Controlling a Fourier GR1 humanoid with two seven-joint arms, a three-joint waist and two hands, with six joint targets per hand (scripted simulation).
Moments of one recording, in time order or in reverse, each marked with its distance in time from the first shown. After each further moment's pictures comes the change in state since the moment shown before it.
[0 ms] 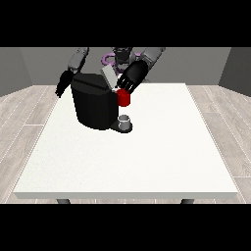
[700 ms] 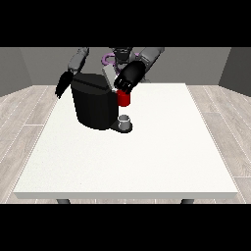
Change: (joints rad) left arm -0.031 0.025 0.005 0.003 -0.033 0.066 -0.030; right arm -0.025 0.009 0.004 -0.001 0.004 -0.013 -0.012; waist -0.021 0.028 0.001
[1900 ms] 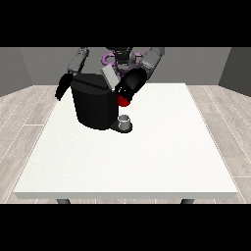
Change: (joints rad) left arm -0.006 0.057 -0.002 0.021 -0.062 0.086 -0.128; right arm -0.025 -0.003 0.016 -0.028 0.021 -0.009 0.037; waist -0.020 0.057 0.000
